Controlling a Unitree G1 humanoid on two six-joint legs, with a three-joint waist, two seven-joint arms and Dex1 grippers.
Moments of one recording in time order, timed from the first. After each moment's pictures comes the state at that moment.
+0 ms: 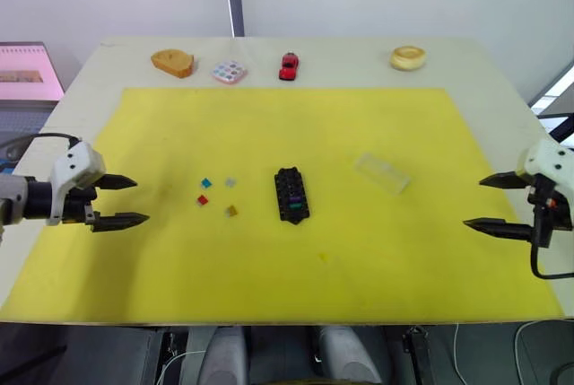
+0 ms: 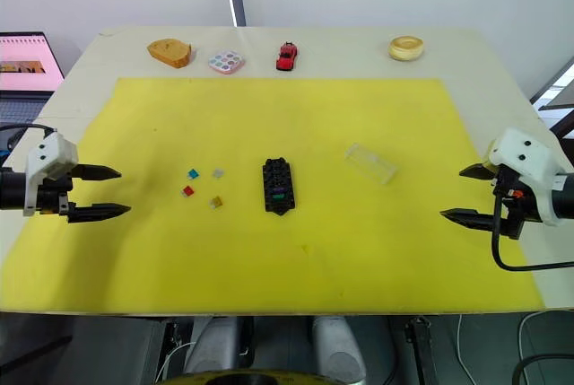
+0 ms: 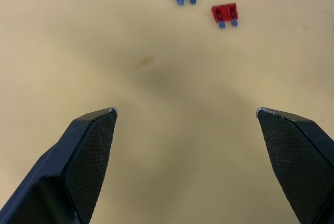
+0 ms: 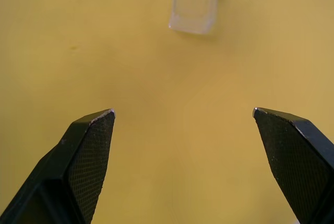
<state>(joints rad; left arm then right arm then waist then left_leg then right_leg) -0.31 1.12 0.14 0.24 -0.34 0.31 -1.37 -0.02 -1.24 -0.45 -0.24 0.35 0.67 1.26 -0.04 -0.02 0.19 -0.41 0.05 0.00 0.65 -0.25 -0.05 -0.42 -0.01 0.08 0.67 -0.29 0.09</state>
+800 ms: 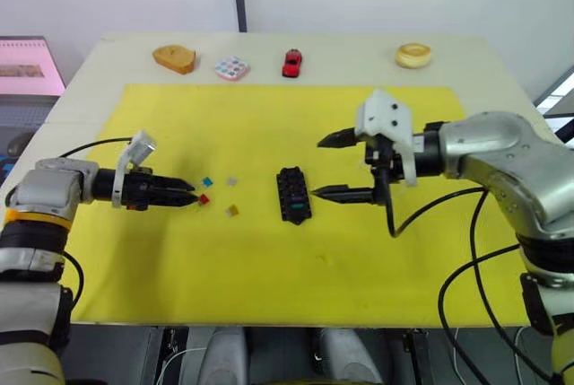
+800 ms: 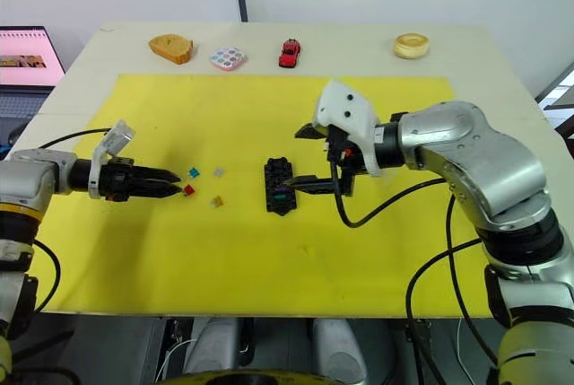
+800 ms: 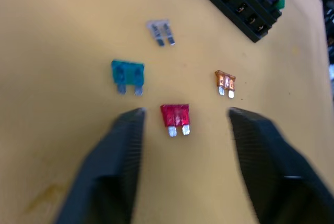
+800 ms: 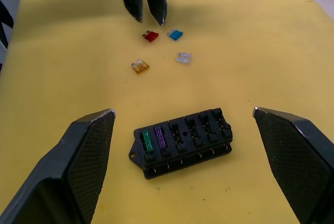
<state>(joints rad) -0.70 0.87 -0.11 0.59 -0.36 0.67 -1.58 -0.79 -0.83 0.17 -0.46 0.54 0.96 0.98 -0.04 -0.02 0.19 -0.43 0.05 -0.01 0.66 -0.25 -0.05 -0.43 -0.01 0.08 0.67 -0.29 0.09</state>
